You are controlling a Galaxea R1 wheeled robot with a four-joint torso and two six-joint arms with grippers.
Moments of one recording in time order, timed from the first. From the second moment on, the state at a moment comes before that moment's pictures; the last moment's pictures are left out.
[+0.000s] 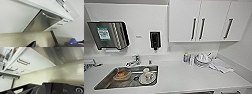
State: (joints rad) left arm 1.26 1.61 -0.88 0.01 -0.28 0.00; right arm -1.27 1.88 -1.10 0.00 0.05 0.05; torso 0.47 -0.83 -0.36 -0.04
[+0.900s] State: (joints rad) left arm 1.26 1.52 -0.76 0.08 -0.26 0.00; right arm -1.19 1.87 -1.12 0.00 0.04 0.26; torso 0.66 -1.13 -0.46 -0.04
